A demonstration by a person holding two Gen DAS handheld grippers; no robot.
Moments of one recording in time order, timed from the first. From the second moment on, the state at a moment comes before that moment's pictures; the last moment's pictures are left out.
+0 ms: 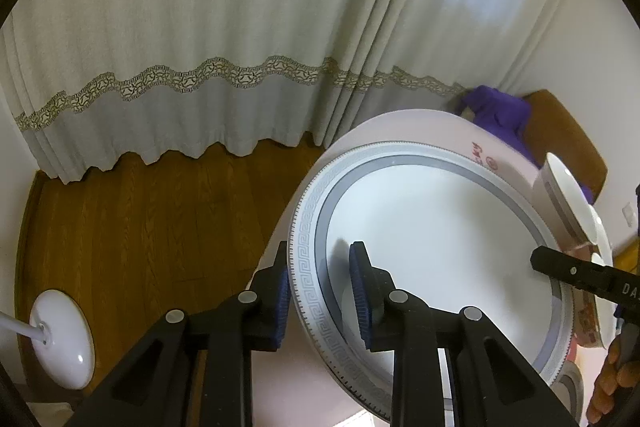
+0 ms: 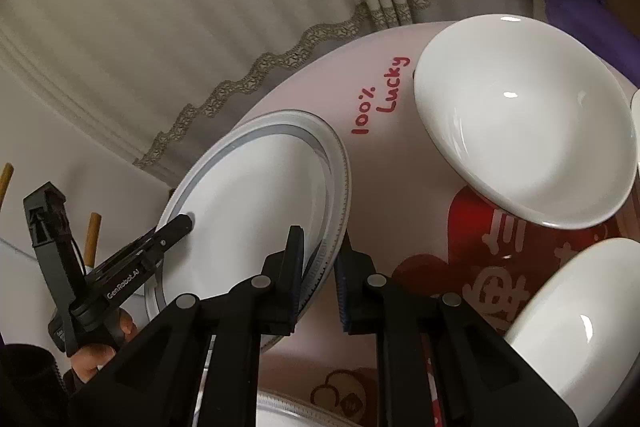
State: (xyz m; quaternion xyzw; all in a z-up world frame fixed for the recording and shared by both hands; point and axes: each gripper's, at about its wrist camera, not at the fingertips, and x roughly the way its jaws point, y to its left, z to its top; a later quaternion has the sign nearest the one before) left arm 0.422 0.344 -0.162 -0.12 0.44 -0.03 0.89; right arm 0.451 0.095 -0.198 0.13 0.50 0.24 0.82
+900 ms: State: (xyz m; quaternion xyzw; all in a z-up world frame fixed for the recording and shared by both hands) left arm 0.326 0.324 -0.116 -0.09 0.39 -0.03 0.92; right arm 0.396 0.065 -0.165 0.15 0.46 0.27 0.83
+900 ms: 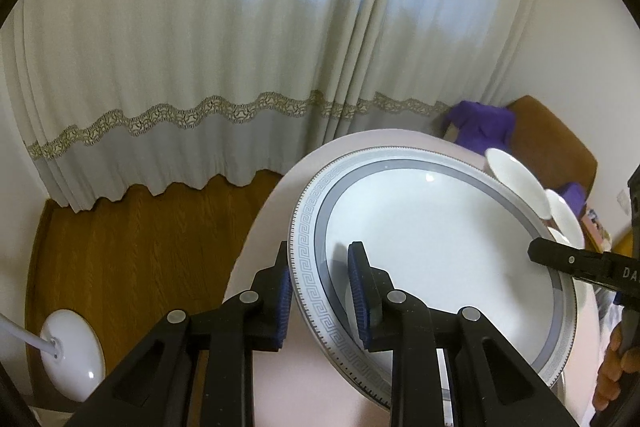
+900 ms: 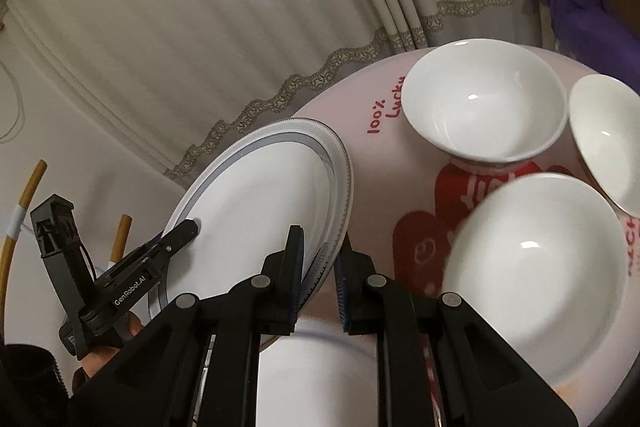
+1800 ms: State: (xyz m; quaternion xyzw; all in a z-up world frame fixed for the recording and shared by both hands) left arm 0.131 0.255 -0.111 -0.07 0.38 -0.04 0.92; right arm 0.269 -0.005 -0.184 0.16 0.44 0.24 0.85
